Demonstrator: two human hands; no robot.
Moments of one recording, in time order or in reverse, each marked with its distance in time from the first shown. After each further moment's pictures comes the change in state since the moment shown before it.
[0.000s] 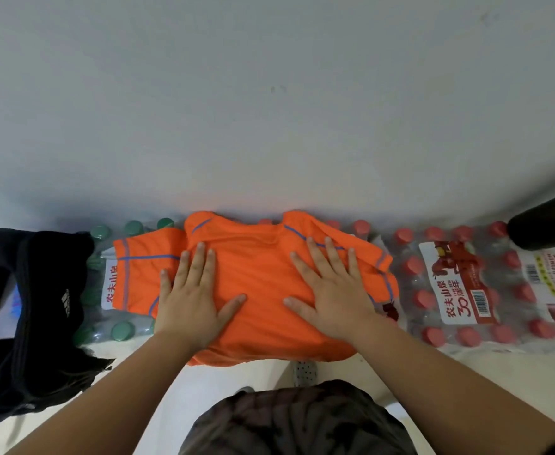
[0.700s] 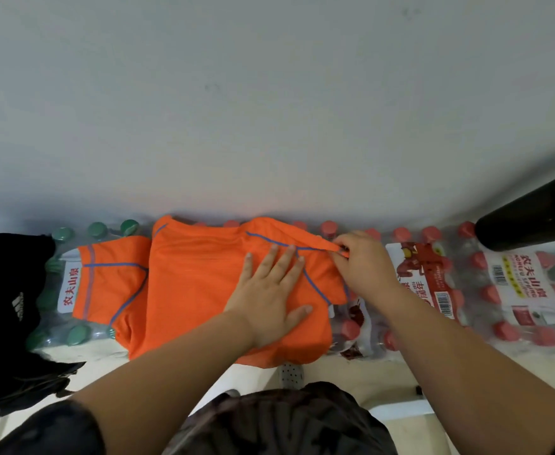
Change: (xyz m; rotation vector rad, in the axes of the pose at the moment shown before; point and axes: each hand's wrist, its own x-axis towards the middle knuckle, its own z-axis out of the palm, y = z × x) left_hand 0.021 0.162 -0.013 0.057 -0.144 0.485; right_hand 0.012 0.115 -0.027 0.420 0.258 0.209
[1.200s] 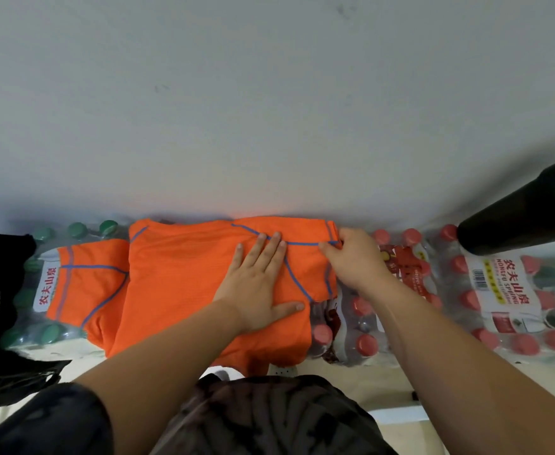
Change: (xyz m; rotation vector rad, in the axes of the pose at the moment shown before) left_hand 0.033 0.015 0.002 -0.025 0.034 -0.080; right_hand 0.010 0.015 -0.029 0.246 -0.103 0.175
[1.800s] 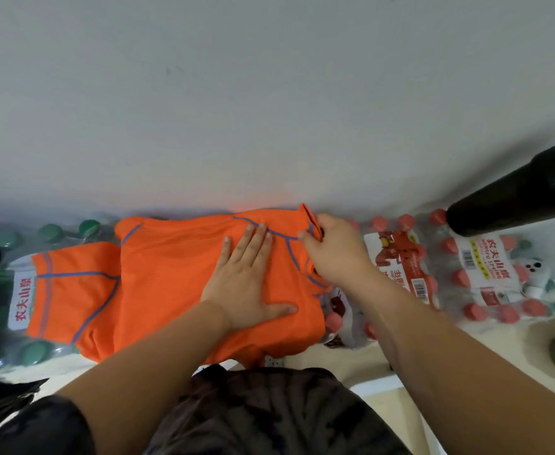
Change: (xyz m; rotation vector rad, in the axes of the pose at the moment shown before) left_hand -0.010 -0.034 0.005 -0.107 0.061 0.049; right_hand -0.019 -0.059 0.022 -0.031 0.083 -0.051
